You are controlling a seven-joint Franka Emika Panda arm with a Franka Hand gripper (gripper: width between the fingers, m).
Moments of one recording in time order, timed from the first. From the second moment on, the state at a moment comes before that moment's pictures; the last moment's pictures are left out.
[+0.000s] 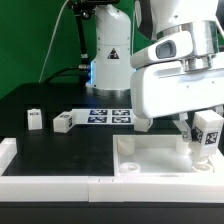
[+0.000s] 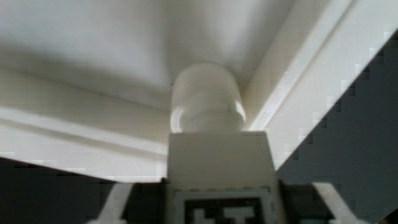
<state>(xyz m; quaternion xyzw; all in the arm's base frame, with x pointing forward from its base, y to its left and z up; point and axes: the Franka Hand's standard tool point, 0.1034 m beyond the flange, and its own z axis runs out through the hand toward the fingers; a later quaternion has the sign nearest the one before) 0.623 0.117 0.073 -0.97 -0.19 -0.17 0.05</state>
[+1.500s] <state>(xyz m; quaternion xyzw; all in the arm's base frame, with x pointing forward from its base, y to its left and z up) 0.624 0.117 0.058 -0.96 -0.18 -0.20 0.05</state>
